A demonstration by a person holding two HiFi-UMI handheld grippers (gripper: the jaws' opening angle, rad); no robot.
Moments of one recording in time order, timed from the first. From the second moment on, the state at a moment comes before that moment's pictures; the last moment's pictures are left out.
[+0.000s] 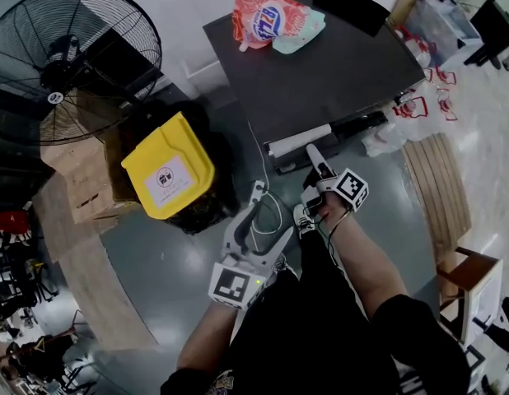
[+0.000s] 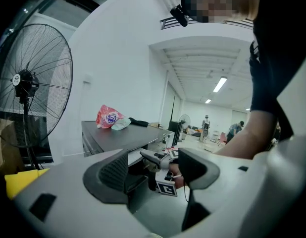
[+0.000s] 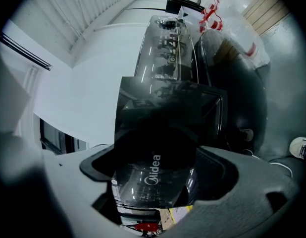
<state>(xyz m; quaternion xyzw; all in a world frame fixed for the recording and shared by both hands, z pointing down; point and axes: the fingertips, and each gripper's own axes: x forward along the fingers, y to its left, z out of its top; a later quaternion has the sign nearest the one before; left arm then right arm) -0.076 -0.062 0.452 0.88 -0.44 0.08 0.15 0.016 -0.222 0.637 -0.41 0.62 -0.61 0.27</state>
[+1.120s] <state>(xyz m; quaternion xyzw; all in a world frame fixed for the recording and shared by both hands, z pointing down) -0.045 0.010 0.451 0.91 -0.37 0.08 0.14 0.067 -0.112 0.646 -0.42 0.61 -0.60 0.29</state>
